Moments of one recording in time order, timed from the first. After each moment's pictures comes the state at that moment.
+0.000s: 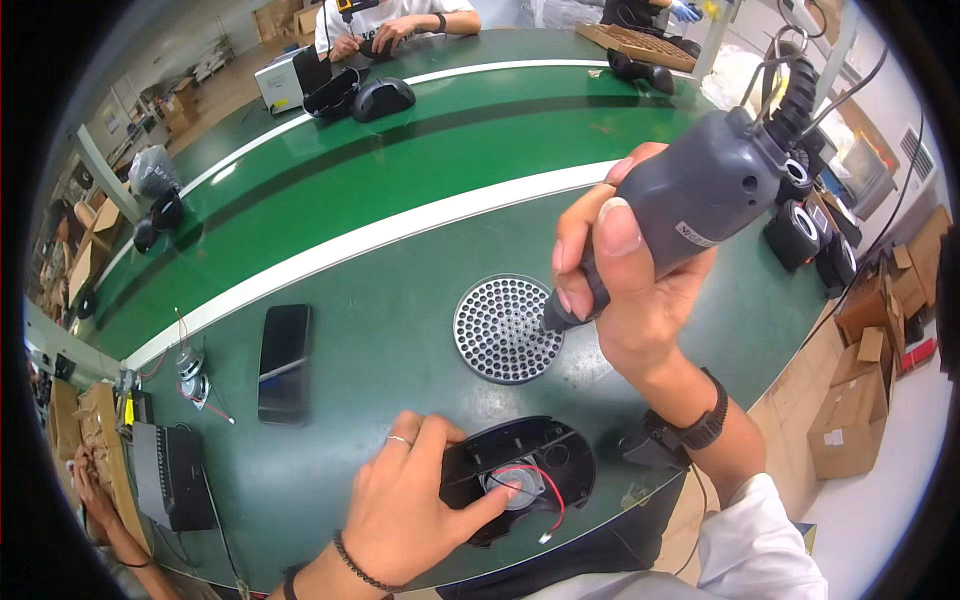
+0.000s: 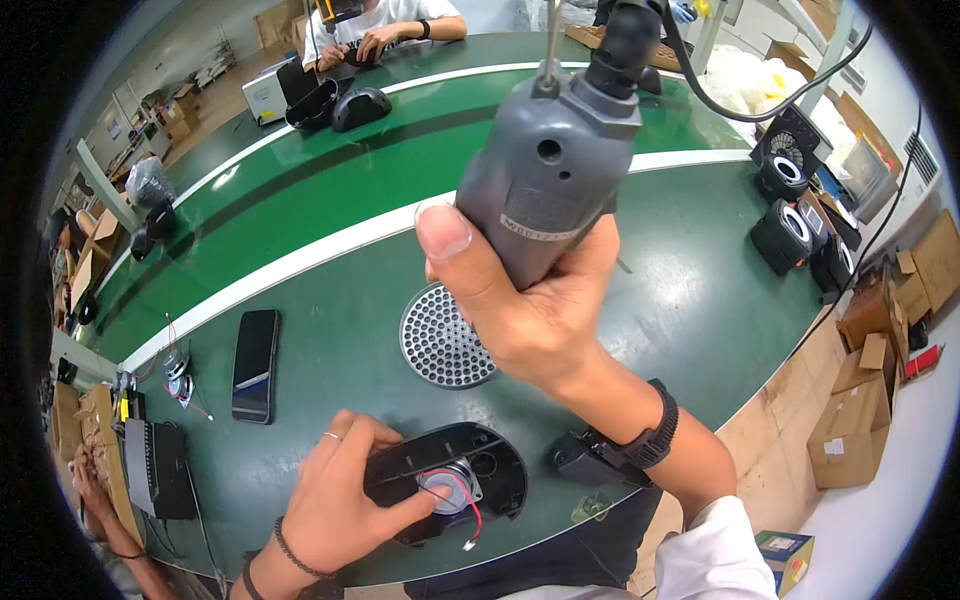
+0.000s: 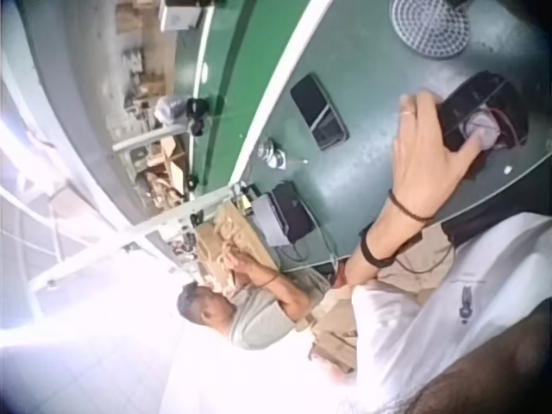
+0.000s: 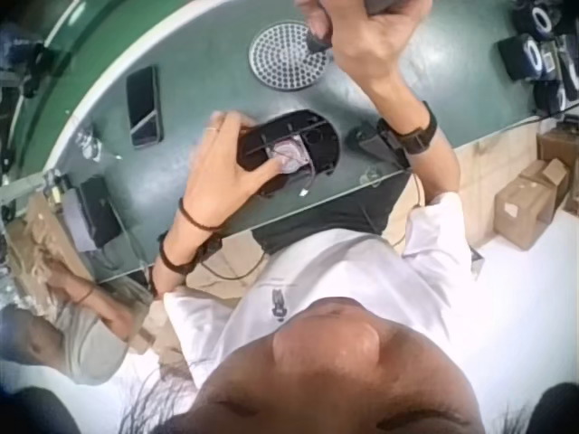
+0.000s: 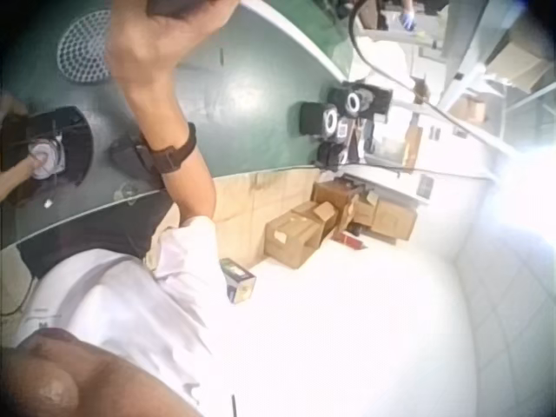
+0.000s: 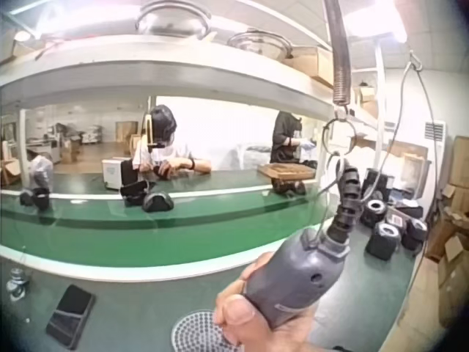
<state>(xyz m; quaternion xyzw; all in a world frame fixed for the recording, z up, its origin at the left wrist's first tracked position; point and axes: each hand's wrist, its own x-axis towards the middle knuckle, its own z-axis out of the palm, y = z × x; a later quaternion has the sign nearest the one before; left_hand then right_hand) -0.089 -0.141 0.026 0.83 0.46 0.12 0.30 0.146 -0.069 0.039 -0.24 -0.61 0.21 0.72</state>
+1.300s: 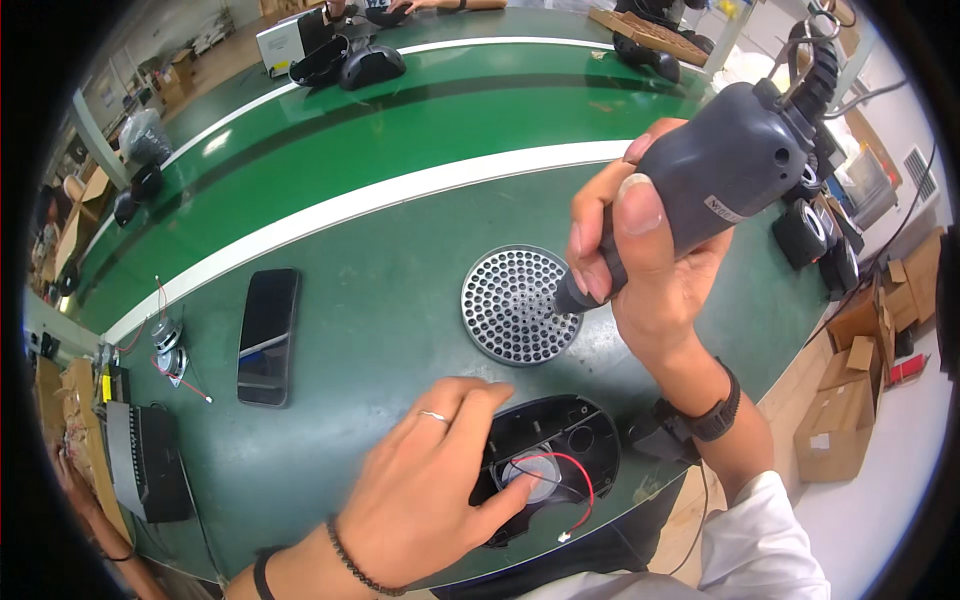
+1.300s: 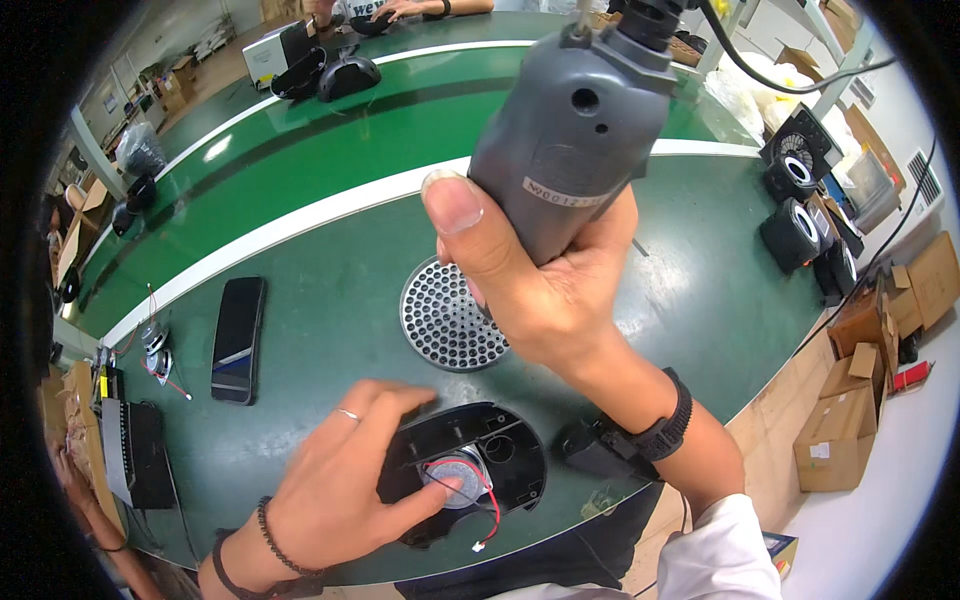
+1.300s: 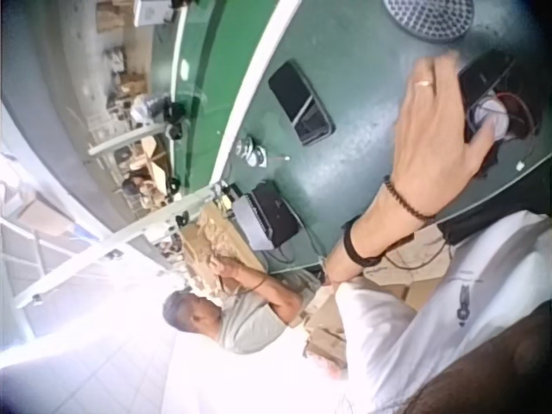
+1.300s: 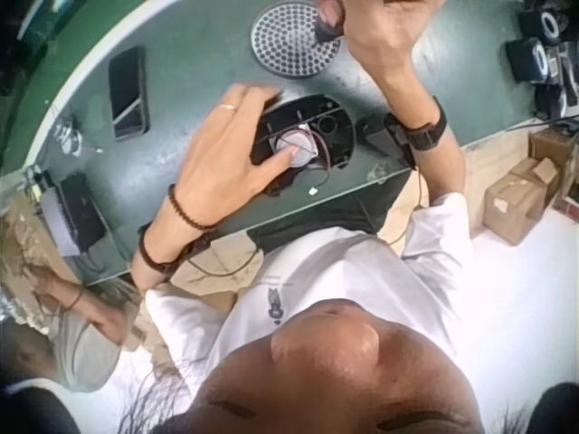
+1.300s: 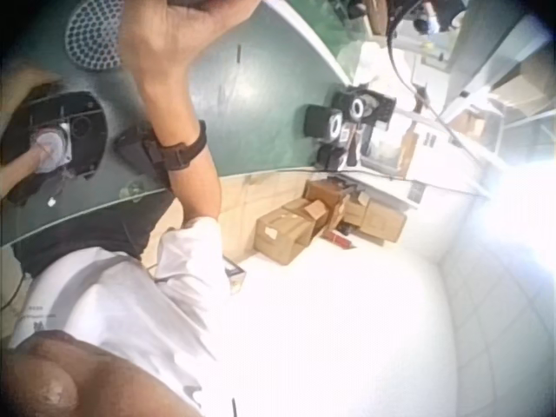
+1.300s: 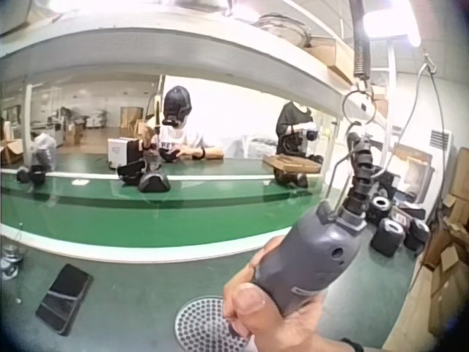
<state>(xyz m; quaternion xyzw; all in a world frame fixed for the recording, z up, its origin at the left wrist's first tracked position) -0.083 -0.127 0.025 0.86 0.36 0.16 0.33 0.141 -0.065 0.022 -0.26 -0.63 0.22 0.69</state>
